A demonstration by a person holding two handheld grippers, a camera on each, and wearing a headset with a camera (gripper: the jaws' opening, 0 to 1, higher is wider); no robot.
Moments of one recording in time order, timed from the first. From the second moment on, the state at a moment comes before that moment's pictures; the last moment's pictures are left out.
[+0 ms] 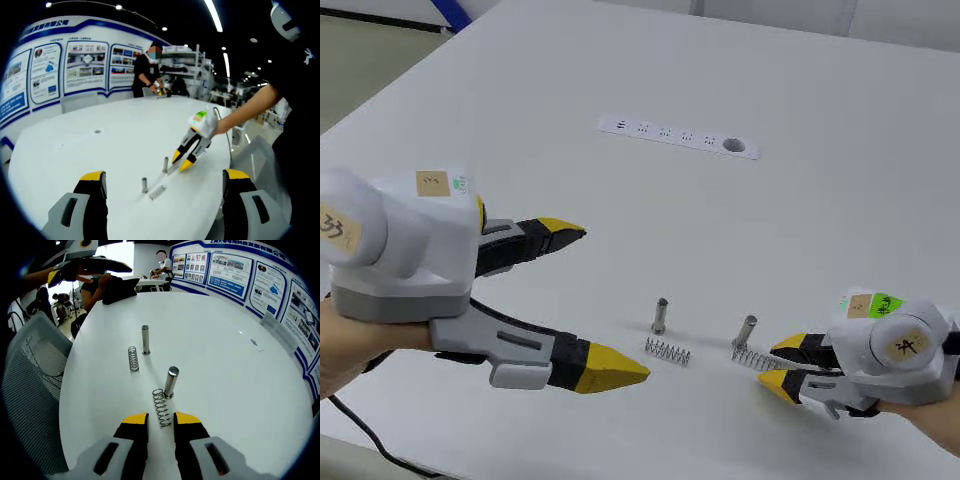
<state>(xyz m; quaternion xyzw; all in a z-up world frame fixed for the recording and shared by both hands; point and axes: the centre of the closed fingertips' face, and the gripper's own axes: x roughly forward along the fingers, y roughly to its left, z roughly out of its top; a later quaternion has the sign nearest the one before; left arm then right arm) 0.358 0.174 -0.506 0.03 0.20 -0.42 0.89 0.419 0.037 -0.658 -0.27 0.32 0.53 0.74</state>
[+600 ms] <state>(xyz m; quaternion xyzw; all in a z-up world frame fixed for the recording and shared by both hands) 0.357 0.173 -0.508 0.03 0.20 -0.42 0.89 0.415 0.035 -0.666 -0.25 0.36 0.53 0.73</state>
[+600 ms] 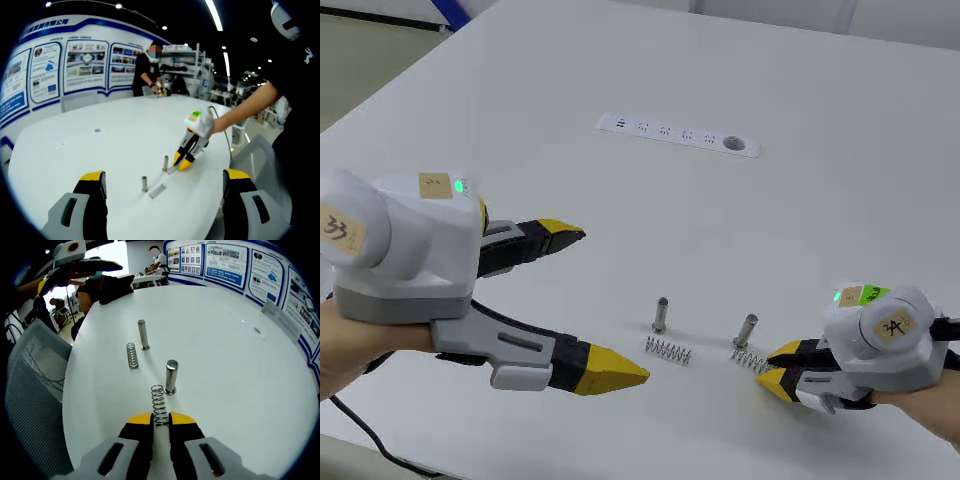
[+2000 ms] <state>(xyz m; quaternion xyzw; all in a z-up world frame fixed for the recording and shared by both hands) 0.355 0.119 -0.518 0.05 0.20 -0.46 0.86 0.372 0.061 -0.547 -0.31 0.25 0.62 0.67</state>
